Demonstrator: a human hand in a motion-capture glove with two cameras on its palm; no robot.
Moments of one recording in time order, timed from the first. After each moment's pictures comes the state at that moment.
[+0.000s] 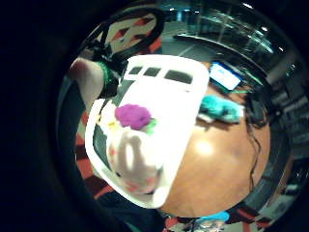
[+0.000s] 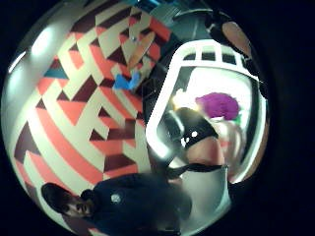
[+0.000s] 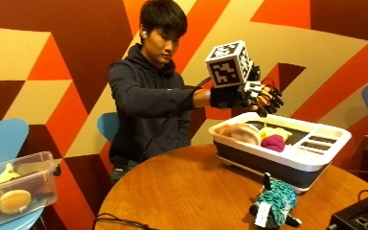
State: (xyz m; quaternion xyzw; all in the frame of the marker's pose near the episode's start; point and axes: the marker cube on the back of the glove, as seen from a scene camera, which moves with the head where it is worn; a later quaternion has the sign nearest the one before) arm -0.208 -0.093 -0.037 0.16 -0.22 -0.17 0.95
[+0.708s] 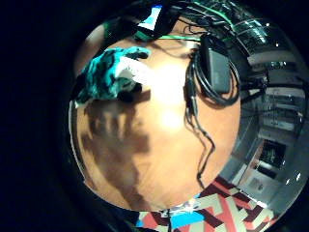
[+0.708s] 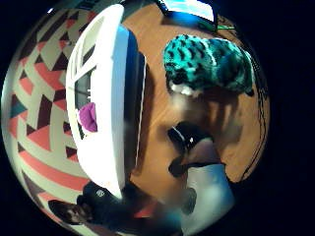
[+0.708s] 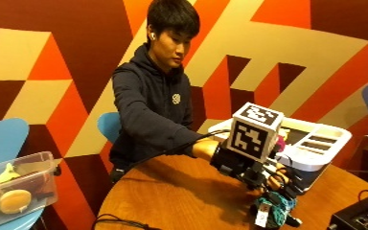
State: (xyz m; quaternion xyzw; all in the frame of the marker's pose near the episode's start) arm -0.083 -0.223 0.075 -0.01 -0.06 -0.09 0.99
